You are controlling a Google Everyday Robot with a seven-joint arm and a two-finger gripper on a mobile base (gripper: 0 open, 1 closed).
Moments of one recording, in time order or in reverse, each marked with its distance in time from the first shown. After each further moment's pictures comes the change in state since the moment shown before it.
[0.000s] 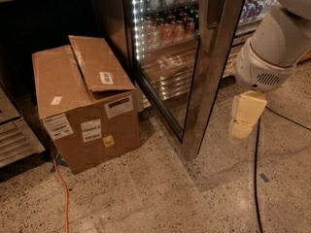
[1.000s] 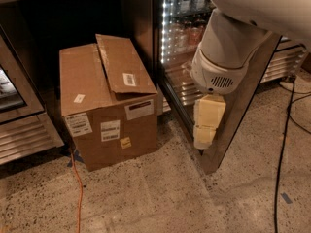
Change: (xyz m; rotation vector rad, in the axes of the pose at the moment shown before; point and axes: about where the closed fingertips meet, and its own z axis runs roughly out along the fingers) arm -0.071 0.022 0.013 -0.021 0.030 -0.111
